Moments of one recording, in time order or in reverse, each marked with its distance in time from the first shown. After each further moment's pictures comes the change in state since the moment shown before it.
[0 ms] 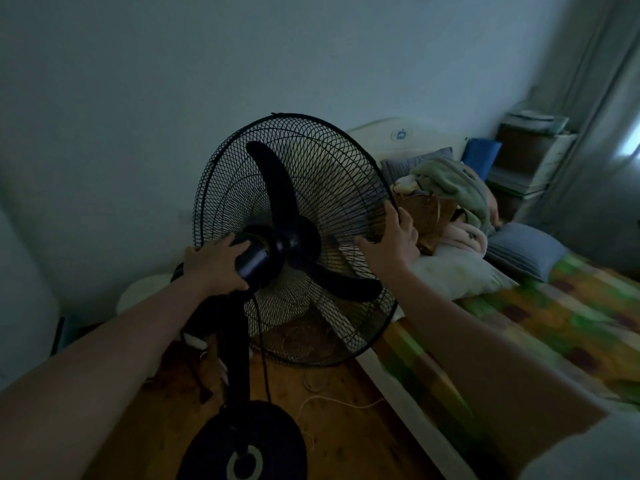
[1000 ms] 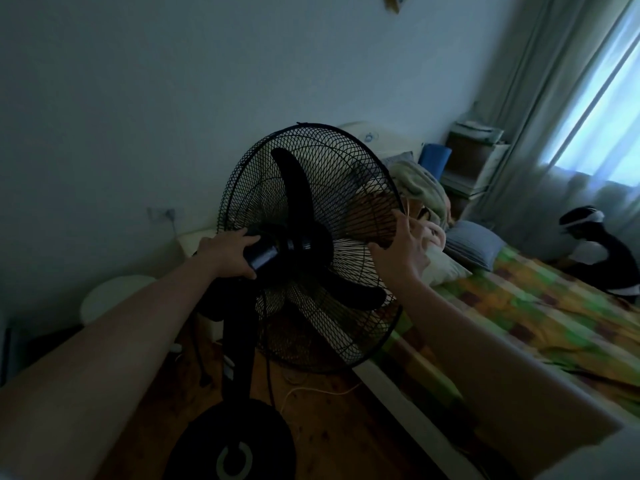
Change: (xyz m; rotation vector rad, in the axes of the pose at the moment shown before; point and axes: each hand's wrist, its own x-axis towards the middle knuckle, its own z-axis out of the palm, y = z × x) left_hand 0.029 -0.050 -0.003 -0.131 -0.065 0.244; right_hand -0.068 -0.054 -0.019 -0.022 0.149 0.139
